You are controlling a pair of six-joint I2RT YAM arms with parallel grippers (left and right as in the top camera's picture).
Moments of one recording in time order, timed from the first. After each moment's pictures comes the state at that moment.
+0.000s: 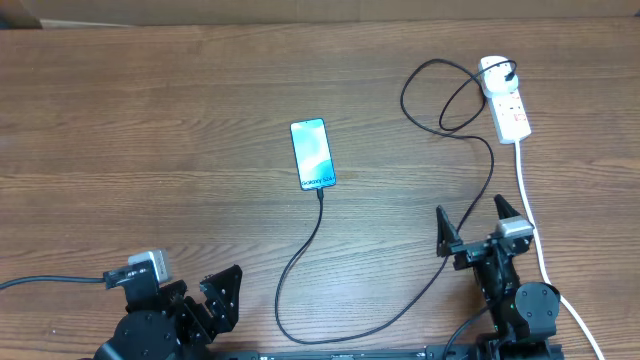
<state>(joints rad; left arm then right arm) -0.75 0.38 0.96 -1.29 -0.27 -0.97 0.07 0.01 0.02 -0.03 -0.12 0.05</state>
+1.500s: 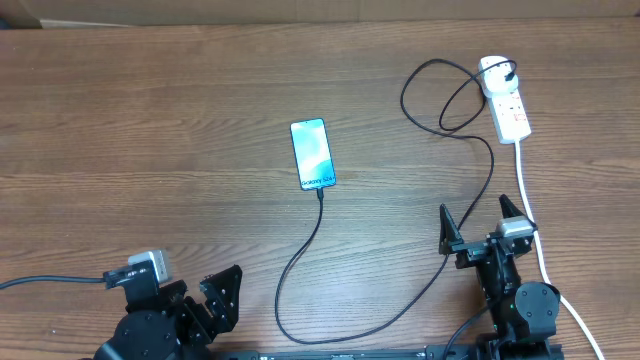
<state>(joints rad) -0.75 0.38 0.96 -1.29 -0.27 -0.97 0.07 0.01 0.02 -0.03 -0.09 0.00</state>
